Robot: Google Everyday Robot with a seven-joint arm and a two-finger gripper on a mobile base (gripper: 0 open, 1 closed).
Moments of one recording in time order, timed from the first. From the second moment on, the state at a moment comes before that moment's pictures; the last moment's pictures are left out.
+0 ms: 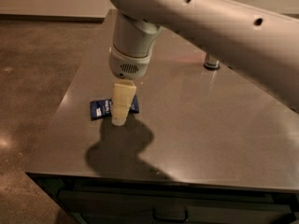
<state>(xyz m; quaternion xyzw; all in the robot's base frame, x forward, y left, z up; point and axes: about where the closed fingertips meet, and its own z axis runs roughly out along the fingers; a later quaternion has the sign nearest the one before) 0.515 0.069 0.881 -0.71 0.68 0.06 0.14</state>
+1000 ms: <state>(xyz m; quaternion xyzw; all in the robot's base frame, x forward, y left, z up) 0.552 0.064 0.850 -0.72 0.68 0.04 0.11</state>
